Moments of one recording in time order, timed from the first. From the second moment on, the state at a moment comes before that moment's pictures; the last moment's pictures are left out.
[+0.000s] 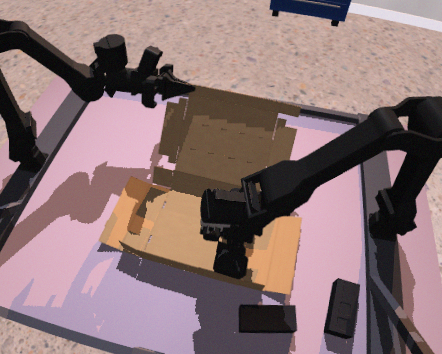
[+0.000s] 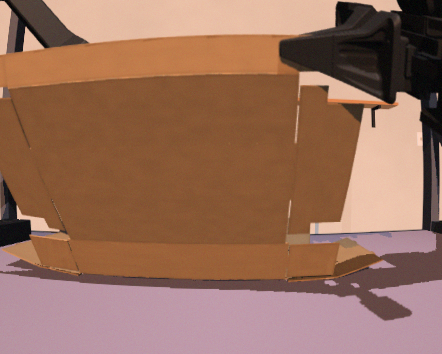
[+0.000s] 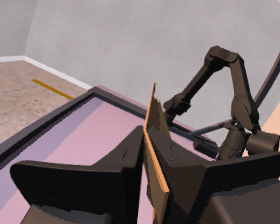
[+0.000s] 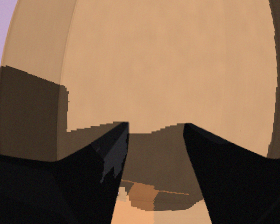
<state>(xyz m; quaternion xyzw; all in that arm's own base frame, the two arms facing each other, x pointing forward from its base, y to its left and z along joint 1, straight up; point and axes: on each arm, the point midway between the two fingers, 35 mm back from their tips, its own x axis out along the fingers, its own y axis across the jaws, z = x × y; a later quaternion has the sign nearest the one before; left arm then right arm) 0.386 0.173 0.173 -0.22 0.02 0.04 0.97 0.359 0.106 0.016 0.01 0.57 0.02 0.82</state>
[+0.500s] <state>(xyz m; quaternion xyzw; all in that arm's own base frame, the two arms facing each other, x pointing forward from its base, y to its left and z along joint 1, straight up) 0.386 0.157 0.187 -0.18 0.02 0.05 0.98 0.359 0.106 0.016 0.01 0.57 0.02 0.82</state>
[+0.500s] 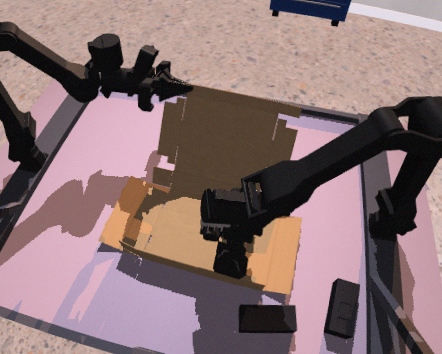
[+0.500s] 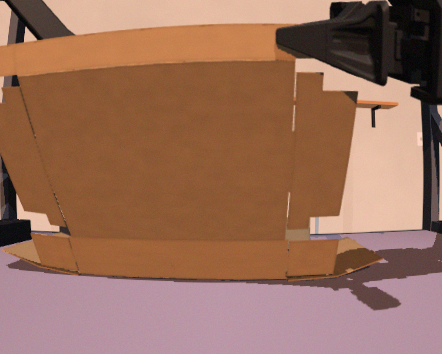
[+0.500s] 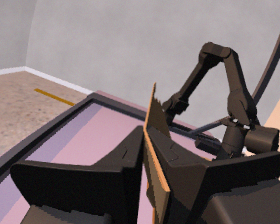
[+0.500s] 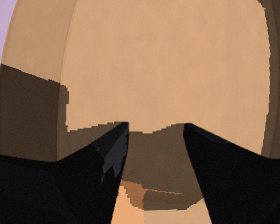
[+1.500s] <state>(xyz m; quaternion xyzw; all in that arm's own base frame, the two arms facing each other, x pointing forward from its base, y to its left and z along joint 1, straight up) 0.386 0.119 0.212 -0.09 0.01 0.05 0.99 0.359 0.105 0.016 0.01 0.57 0.02 0.82</state>
